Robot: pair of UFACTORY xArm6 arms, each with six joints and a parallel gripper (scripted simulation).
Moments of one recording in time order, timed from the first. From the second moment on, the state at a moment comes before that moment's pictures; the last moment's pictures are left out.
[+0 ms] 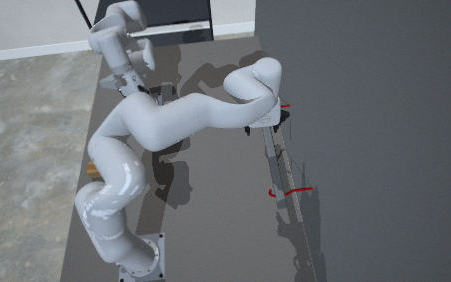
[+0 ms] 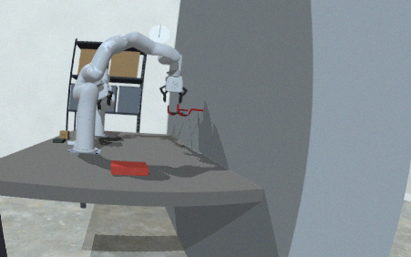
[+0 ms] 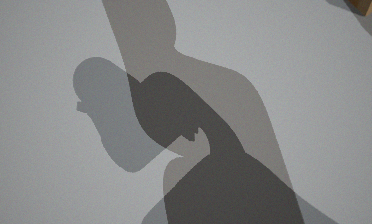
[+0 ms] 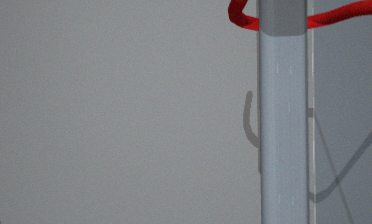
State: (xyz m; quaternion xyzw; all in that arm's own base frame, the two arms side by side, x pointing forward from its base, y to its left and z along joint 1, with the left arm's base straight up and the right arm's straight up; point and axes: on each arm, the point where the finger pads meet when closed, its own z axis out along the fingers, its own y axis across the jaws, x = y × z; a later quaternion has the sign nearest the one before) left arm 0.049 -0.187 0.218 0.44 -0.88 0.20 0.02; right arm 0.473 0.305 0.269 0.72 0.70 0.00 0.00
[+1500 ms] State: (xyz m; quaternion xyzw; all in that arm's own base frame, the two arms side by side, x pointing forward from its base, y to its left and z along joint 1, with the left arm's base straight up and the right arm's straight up) left arm 0.049 -0.187 0.218 0.44 -0.88 0.20 0.02; right arm 0.502 0.305 0.258 0.72 0.70 0.00 0.00
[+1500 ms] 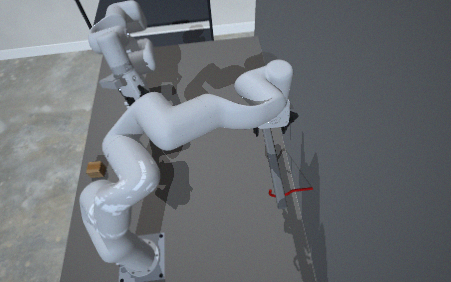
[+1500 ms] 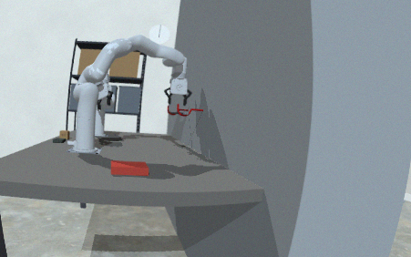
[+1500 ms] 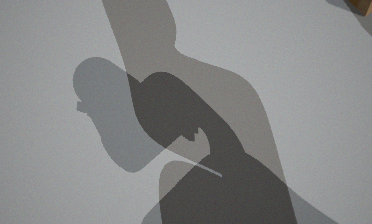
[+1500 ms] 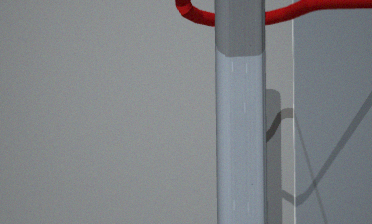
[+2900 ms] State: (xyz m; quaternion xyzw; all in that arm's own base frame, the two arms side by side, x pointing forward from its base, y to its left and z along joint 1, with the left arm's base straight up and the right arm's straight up) left arm 0.049 -0.187 0.218 0.44 -0.88 0.20 0.02; right arm 0.502 0.305 0.233 0.72 0.70 0.00 0.00
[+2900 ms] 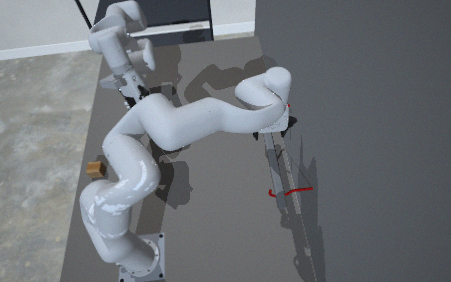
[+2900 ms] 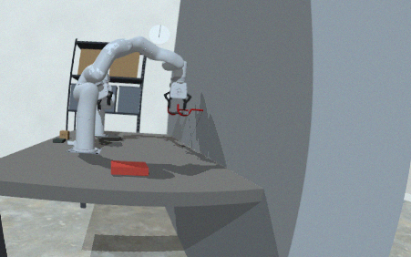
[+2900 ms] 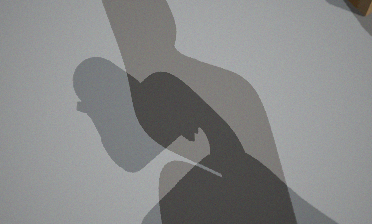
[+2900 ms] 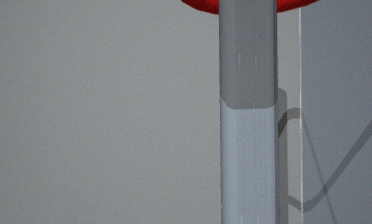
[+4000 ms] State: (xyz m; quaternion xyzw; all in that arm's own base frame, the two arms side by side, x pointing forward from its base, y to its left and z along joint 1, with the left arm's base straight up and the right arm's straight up) left arm 0.049 -0.187 0.218 0.44 -0.88 0.20 0.02; right arm 0.502 0.305 0.214 0.72 0.70 0.00 0.00
